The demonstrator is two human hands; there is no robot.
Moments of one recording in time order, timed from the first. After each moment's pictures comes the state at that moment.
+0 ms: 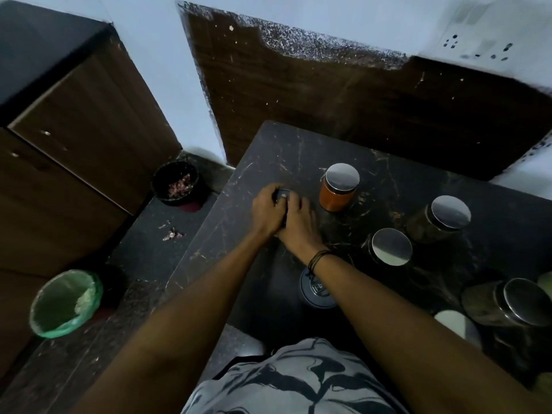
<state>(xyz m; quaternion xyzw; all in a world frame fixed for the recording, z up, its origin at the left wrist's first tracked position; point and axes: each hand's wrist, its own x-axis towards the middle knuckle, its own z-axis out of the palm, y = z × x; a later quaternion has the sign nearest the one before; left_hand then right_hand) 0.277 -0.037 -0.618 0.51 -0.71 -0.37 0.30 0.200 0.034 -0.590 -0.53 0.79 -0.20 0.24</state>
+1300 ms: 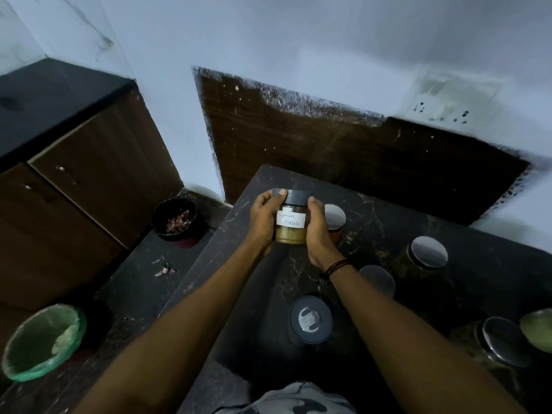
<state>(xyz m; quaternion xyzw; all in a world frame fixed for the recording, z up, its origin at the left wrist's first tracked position) 0.257 -0.038 -0.535 0.42 -0.42 -0.69 0.42 0.160 0.017 -0.523 -0.18 0.59 -0.62 0.49</state>
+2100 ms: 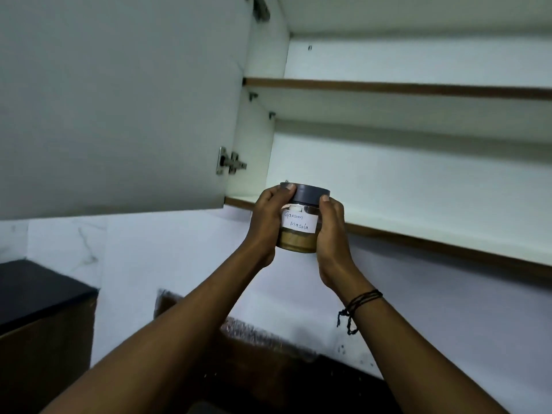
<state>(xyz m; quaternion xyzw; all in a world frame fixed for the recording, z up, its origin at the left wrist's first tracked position) 0.169 -0.070 -0.076 0.09 -0.55 -0.58 0.59 0.066 -0.019 -0.086 -0.50 0.41 -0.74 0.17</state>
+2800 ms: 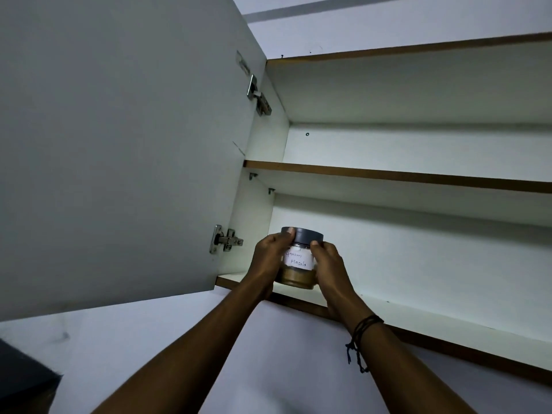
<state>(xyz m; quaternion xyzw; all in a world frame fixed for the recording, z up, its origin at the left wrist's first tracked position) 0.136 -0.149 0.006 0.11 -0.58 -0.54 0.60 0.027 -0.086 0.009 -0.51 0.53 -0.67 0.09</state>
